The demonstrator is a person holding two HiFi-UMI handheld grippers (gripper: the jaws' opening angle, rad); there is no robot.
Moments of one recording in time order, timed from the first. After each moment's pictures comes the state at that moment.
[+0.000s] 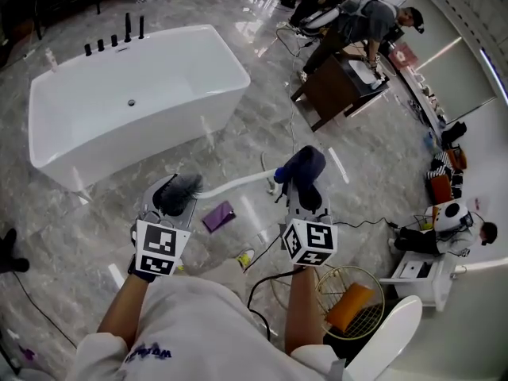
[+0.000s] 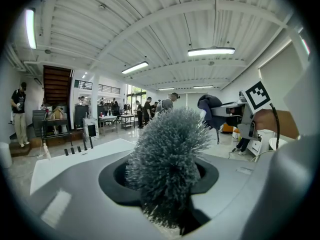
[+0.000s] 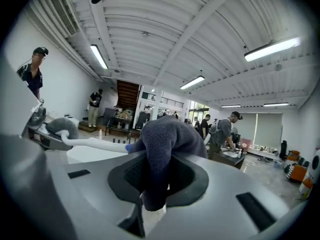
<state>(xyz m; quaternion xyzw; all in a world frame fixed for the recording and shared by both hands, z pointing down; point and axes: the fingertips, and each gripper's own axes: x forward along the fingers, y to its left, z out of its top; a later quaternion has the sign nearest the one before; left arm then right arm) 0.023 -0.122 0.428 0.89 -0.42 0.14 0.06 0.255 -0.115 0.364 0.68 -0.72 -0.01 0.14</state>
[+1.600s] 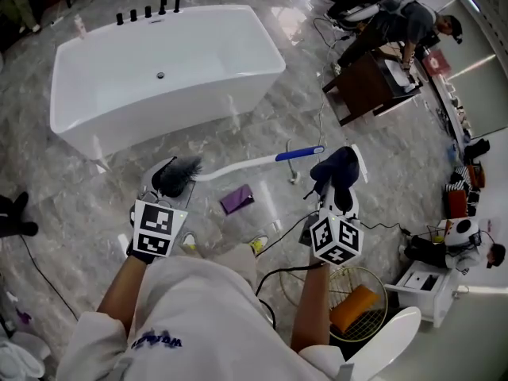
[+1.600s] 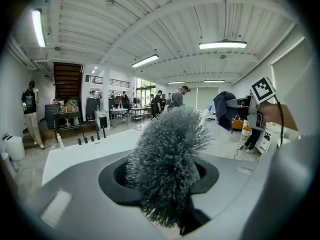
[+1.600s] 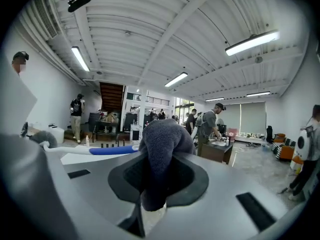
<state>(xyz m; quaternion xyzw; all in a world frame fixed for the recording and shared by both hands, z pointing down) -0.040 -0.127 0.478 0.86 -0.47 0.17 0.09 0.288 -0.112 0.389 0.74 -0.67 0.04 0.10</state>
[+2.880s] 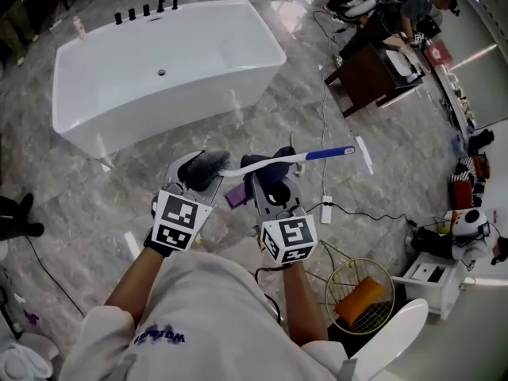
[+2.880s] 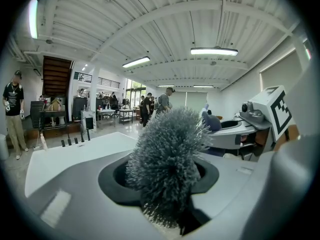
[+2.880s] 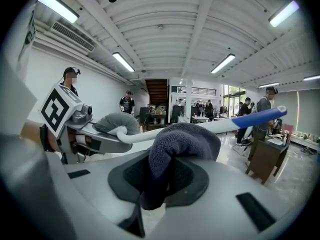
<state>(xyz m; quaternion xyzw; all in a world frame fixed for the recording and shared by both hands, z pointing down) 0.023 -0.112 0.453 0.90 -0.41 0.14 0.09 0.110 -0.091 0.441 0.51 -0.85 0.06 0.16</state>
